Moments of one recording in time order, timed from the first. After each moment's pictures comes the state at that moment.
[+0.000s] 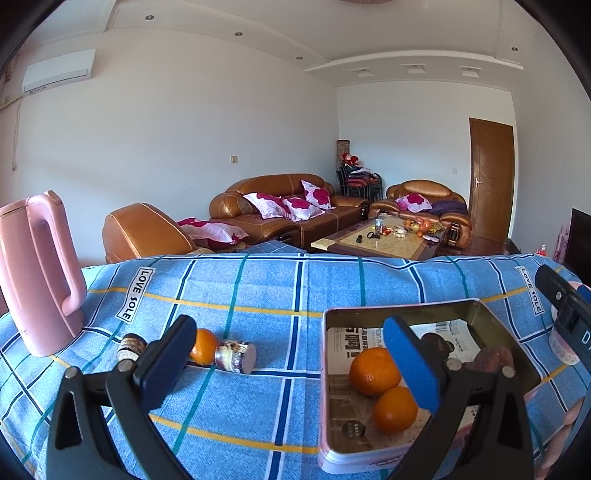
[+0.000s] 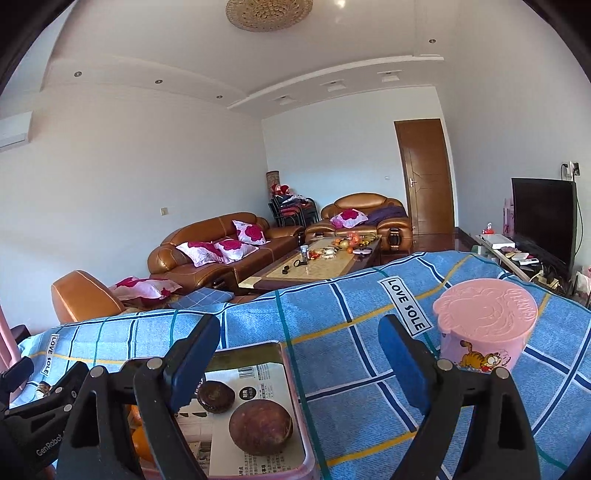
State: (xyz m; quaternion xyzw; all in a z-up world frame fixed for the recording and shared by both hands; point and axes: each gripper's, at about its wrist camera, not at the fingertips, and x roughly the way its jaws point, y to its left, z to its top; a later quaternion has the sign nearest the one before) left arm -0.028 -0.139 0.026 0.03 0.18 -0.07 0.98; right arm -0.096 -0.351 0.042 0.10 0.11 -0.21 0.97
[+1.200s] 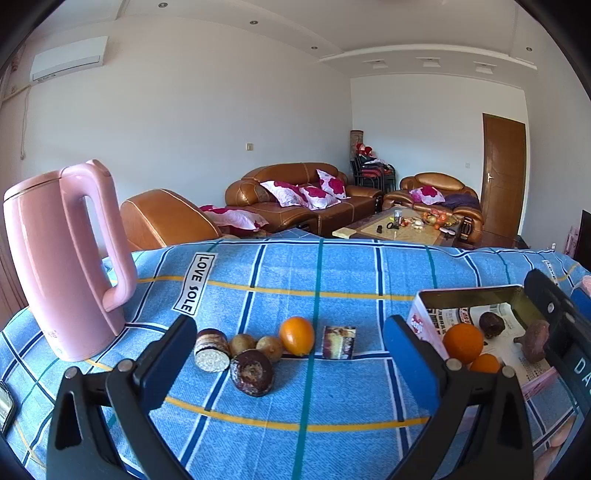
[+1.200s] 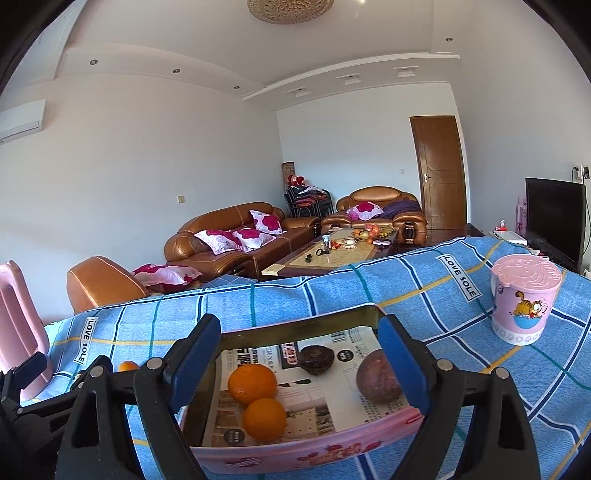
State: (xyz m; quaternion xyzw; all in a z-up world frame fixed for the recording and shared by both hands) left arm -0.014 -0.044 0.021 0.02 0.21 -0.05 0.98; right arm -0.076 -0.238 0.039 0.09 0.13 -0.18 0.97
